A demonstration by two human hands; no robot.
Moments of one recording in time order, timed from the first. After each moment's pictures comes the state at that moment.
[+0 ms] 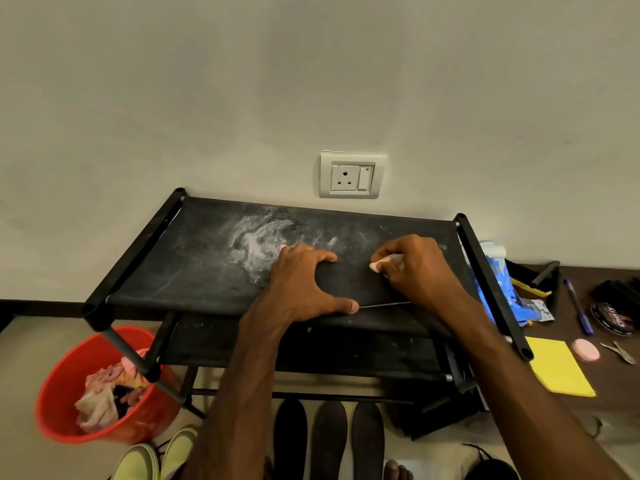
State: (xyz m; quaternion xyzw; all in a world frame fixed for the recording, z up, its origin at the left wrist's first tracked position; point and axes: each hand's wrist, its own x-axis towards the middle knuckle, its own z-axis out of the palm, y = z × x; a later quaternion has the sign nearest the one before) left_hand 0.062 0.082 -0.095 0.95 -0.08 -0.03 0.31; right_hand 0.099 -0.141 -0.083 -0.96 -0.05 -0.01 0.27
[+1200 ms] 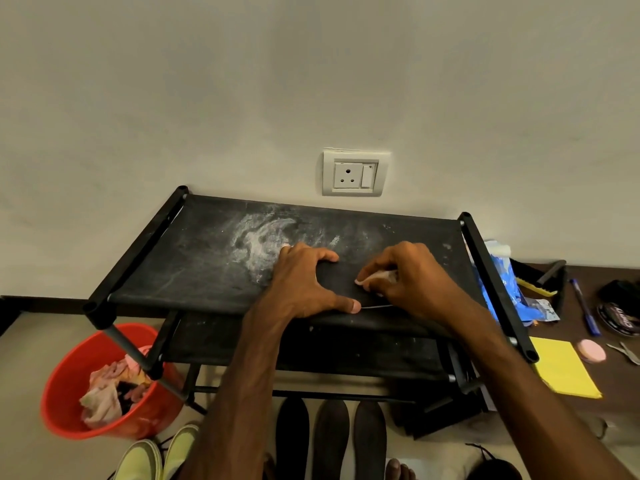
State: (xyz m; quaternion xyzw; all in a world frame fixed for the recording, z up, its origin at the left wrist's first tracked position) left_hand 0.065 0.080 -0.095 0.94 -0.05 -0.05 0.34; right_hand 0.077 -0.131 -0.068 -0.94 -0.18 0.04 0.28
